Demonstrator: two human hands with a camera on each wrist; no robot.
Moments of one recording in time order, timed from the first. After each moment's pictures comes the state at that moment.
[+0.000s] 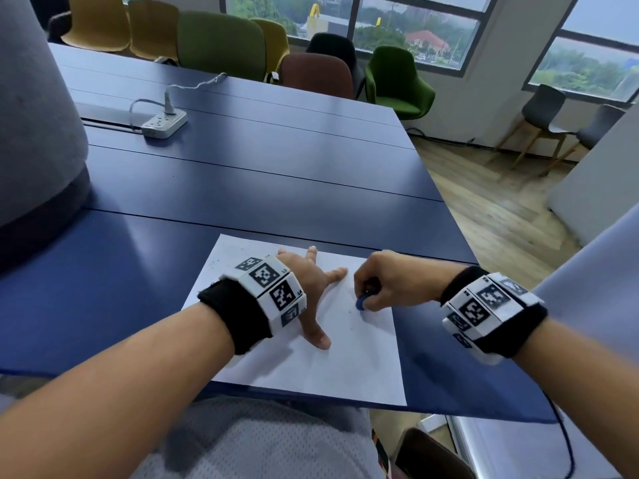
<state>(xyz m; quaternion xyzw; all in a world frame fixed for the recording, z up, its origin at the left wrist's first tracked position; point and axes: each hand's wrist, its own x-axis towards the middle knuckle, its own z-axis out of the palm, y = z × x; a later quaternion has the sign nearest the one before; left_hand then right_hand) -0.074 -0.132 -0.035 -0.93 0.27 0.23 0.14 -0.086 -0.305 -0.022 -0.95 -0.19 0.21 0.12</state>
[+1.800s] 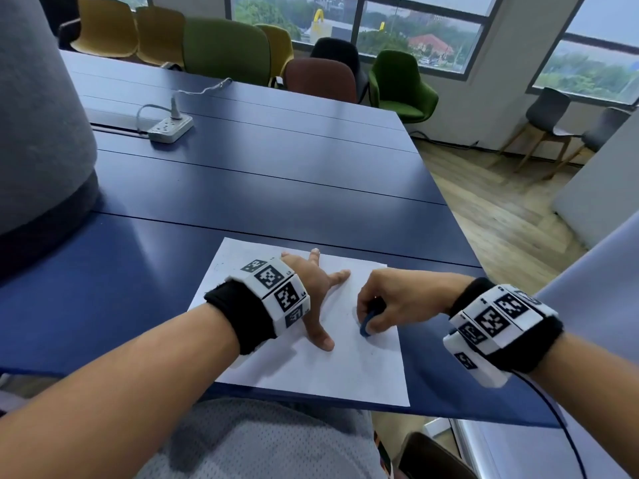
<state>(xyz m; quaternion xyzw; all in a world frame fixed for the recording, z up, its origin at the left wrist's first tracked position) -0.075 -0.132 -0.030 -0.93 0.25 0.25 0.13 -0.093 -0.306 -0.026 -0.92 -0.21 0.29 0.13</state>
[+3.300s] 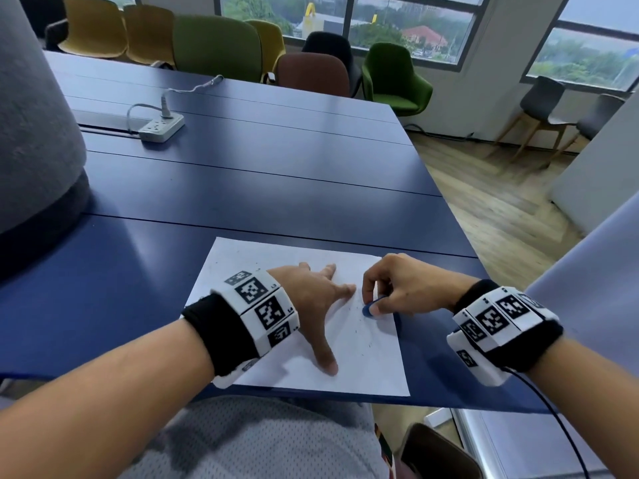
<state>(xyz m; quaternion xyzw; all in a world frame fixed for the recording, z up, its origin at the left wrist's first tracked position) -0.087 -0.130 -0.038 -0.91 0.33 0.25 0.09 -0.099 -0.323 -0.034 -0.94 -0.13 0.21 0.22</state>
